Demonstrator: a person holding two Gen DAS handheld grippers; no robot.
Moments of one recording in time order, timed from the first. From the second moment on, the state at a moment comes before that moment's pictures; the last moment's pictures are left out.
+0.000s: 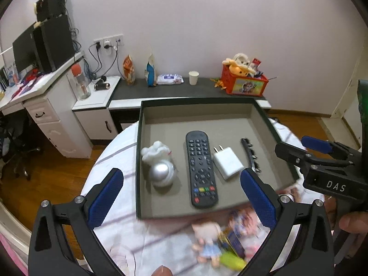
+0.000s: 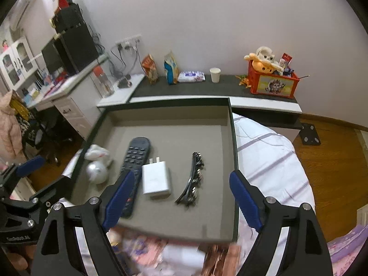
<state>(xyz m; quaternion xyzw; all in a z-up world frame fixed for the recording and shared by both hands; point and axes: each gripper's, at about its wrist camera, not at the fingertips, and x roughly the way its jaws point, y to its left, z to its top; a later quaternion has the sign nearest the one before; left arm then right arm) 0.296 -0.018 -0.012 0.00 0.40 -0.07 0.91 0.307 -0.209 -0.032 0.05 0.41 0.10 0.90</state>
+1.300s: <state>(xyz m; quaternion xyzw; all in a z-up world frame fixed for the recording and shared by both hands) 0.091 0.012 -0.019 -0.03 0.37 -0.05 0.93 0.081 -0.225 -0.040 0.07 0.37 0.07 0.92</state>
